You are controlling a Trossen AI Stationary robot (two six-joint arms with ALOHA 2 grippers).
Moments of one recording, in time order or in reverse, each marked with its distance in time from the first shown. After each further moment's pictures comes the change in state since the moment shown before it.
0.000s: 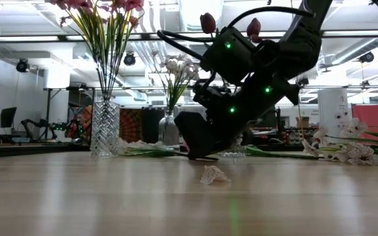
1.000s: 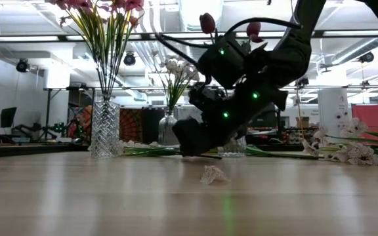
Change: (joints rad) left arm -0.005 0.000 0.000 0.004 0.010 0.017; right arm -0.074 0.019 0.010 0.110 0.081 -0.221
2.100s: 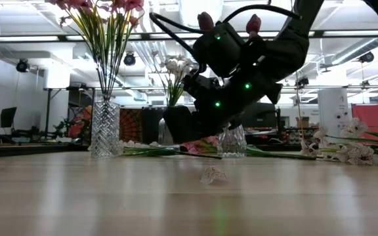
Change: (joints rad) left arm -0.011 0.000 0.000 0.023 0.008 0.002; right arm 0.029 -0.002 0.049 0.027 0.073 -0.024
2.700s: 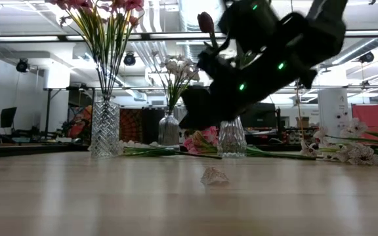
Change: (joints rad) left arm -0.041 0.001 0.000 0.103 0.018 0.001; right arm 0.113 -0.117 -0.139 0.123 0.017 -0.126
